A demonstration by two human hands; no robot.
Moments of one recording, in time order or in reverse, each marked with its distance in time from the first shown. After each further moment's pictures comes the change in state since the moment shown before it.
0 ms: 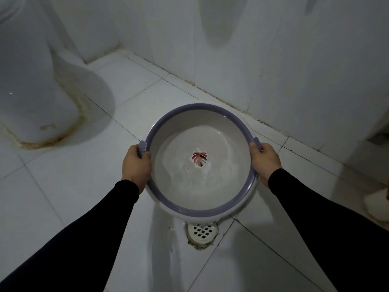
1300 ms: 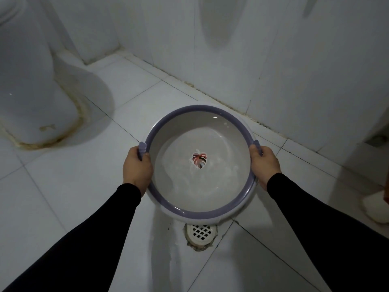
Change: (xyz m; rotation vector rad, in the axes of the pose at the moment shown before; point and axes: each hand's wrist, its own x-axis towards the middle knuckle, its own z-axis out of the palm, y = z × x) left_hand -0.012 0.007 0.000 0.009 0.005 0.032; right_hand -0.004 0.003 0.000 -0.008 0.022 0.003
